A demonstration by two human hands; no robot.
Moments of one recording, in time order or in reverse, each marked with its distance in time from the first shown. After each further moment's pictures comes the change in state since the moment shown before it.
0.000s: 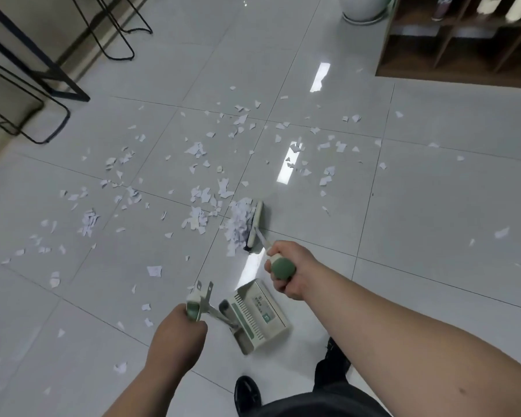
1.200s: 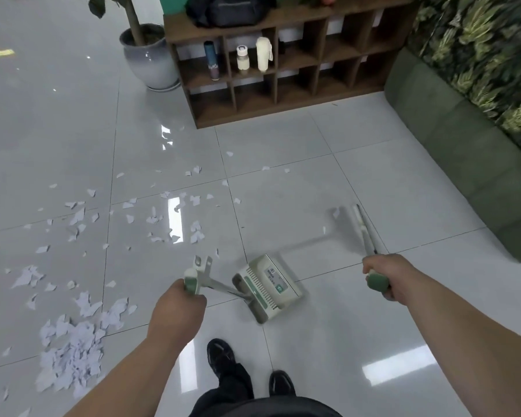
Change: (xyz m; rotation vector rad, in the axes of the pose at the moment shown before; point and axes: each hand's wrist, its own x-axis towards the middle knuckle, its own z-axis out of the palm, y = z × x) left_hand -0.006 0.349 0.138 0.104 -0.231 0.559; right_hand -0.107 -0.048 -0.454 0.150 0.820 -0.189
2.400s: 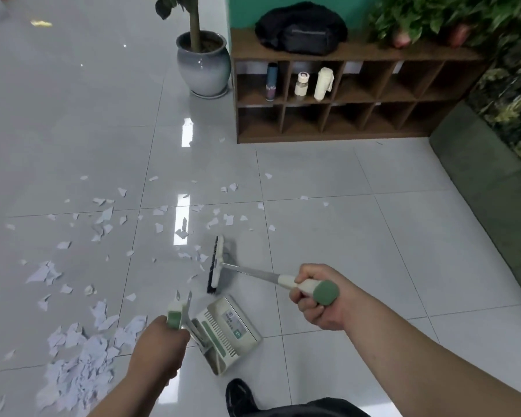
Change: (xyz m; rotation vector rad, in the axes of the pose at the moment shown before) left_hand 0.143 -0.069 -0.161 -0.147 -0.019 -0.192; right_hand -0.115 -0.195 0.290 0.212 -0.707 0.204
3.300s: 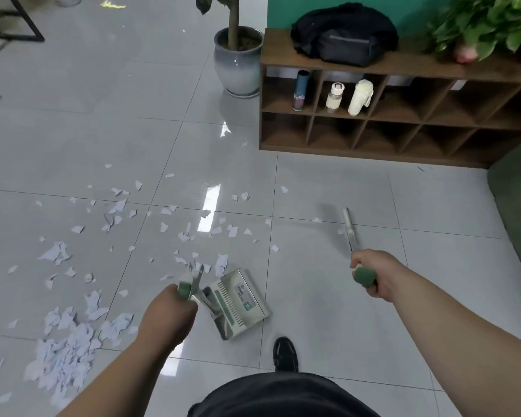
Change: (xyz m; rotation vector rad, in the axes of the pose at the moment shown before) left_hand 0.063 0.200 0.088 0.094 0.151 -0.035; right_hand 0.056 -0.273 -0.184 -0.495 0.514 -0.223
